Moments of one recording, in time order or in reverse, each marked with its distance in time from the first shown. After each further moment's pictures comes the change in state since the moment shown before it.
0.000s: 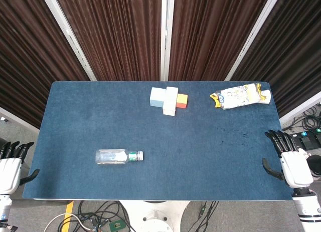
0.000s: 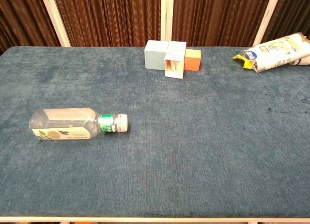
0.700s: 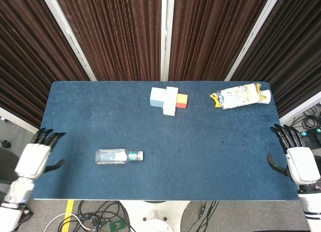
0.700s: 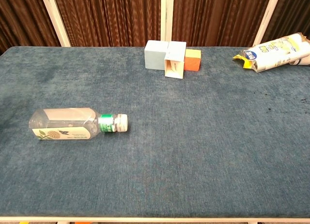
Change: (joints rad) left arm -0.173 0.006 -0.036 -0.047 0.097 -0.173 -0.038; right arm 0.013 0.041 0.029 0.001 0.000 0.015 0.000
